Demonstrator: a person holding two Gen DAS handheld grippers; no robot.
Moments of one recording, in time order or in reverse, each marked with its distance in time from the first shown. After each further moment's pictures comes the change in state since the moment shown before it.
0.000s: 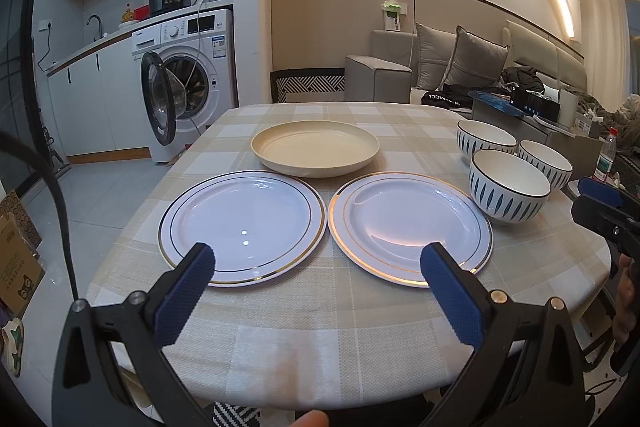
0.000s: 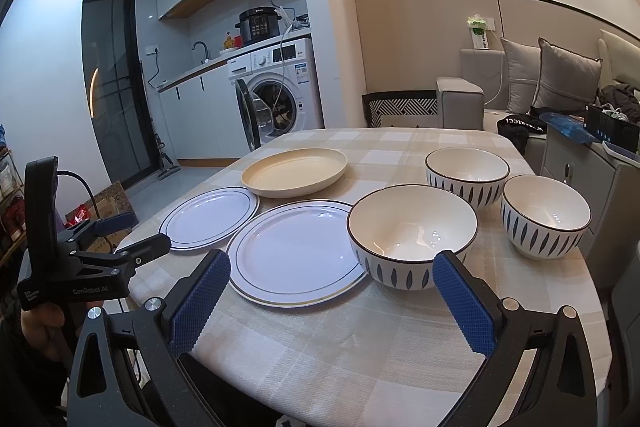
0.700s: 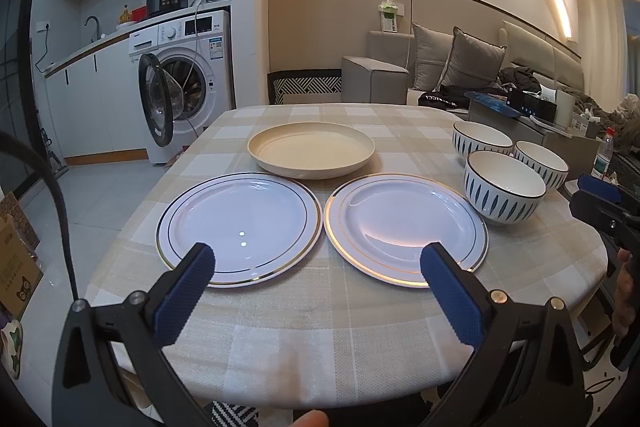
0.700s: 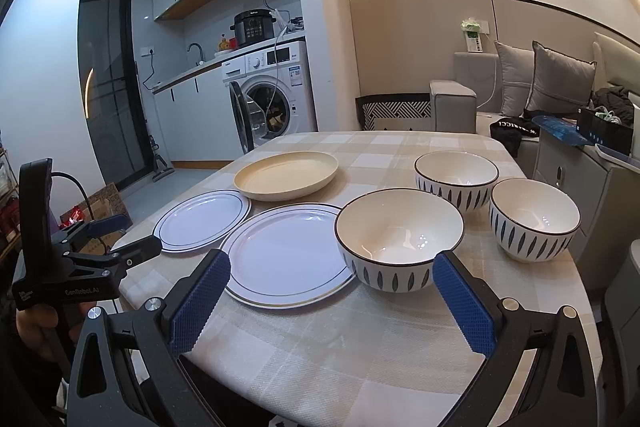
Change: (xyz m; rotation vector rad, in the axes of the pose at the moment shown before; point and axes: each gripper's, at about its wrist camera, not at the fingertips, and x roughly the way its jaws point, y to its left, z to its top) left arm -0.001 -0.004 0.000 0.004 -0.003 -0.011; right arm -0.007 -0.006 0.004 -0.002 -0.009 -0.027
